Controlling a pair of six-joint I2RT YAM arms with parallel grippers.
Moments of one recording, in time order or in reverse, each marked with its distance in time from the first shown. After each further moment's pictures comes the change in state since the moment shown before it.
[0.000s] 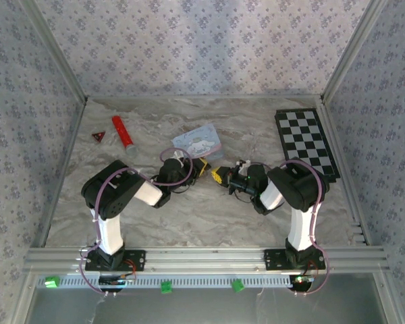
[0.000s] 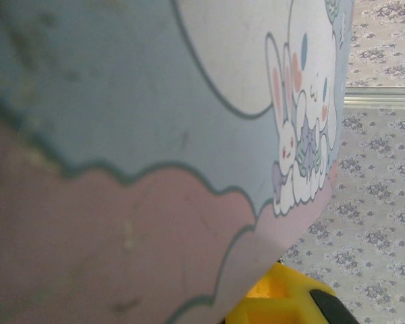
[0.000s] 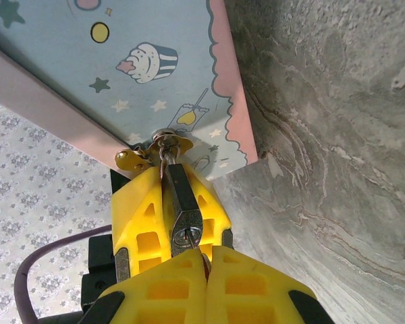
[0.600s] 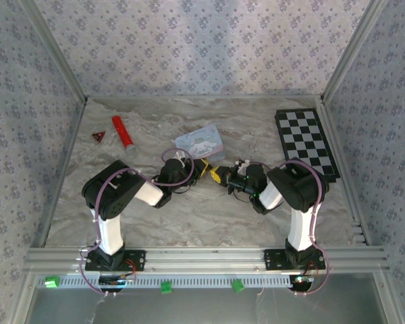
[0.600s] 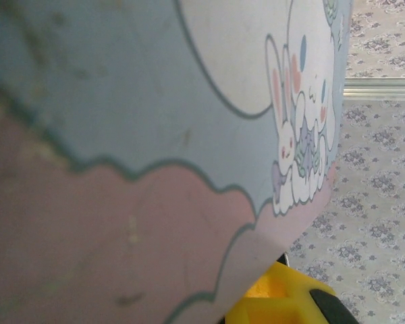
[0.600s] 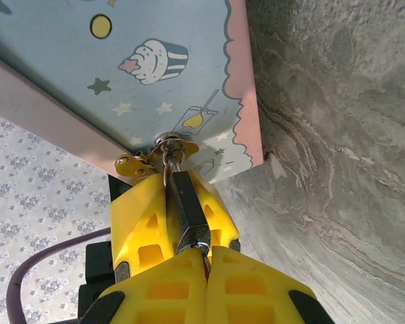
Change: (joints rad) left arm -0.011 -0.001 0.008 -0.018 0.007 0.008; right arm 0.011 -0.004 0.011 -0.015 0.014 0.003
